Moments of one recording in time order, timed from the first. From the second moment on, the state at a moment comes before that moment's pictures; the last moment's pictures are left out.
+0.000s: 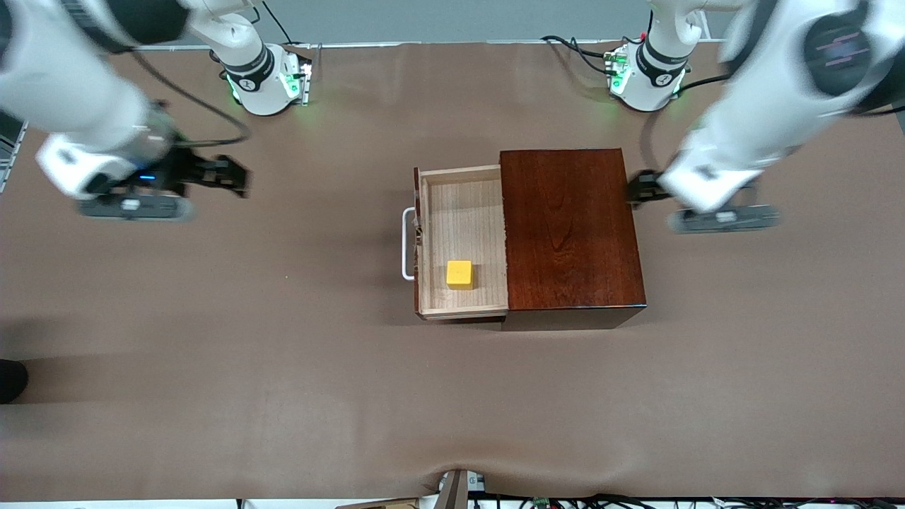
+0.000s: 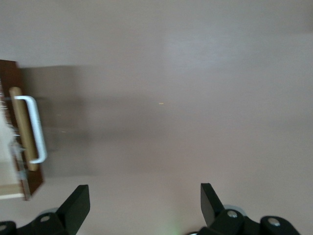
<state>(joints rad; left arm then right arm) -0.13 0.16 -0.33 -1.59 0.01 1.66 -0.52 0.21 0.05 -0.03 -1.55 0.03 1.50 0.20</state>
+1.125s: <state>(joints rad) -0.72 0.63 -0.19 -1.30 0.05 2.09 -1.63 -0.01 0.01 -0.03 -1.59 -0.01 1.54 0.00</state>
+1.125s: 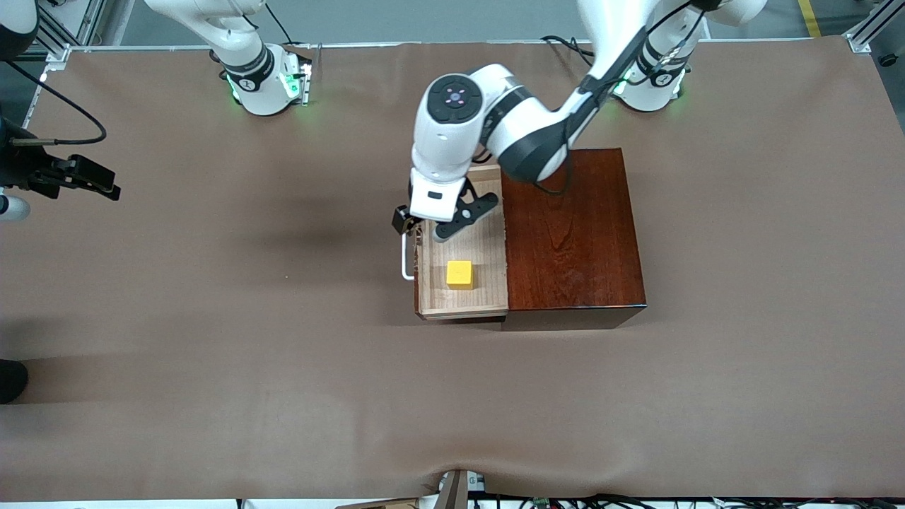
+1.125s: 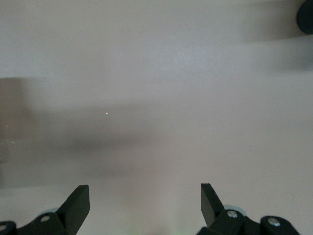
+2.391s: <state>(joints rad) -0.88 0.79 -0.03 -1.26 -0.08 2.26 -2.36 -0.02 0.00 -0.02 -1.59 -0.01 1.54 0.00</state>
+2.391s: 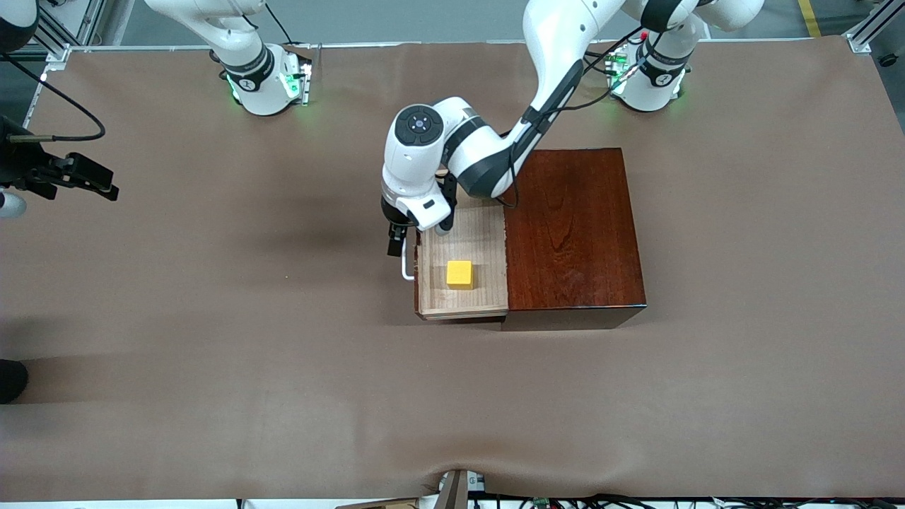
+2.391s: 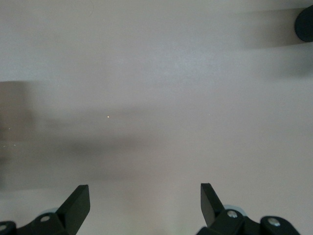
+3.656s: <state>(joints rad) -0.88 0.79 -0.01 -1.19 -0.03 2.04 -2.43 -0.02 0.00 -0.01 -1.60 0.00 1.54 0.05</state>
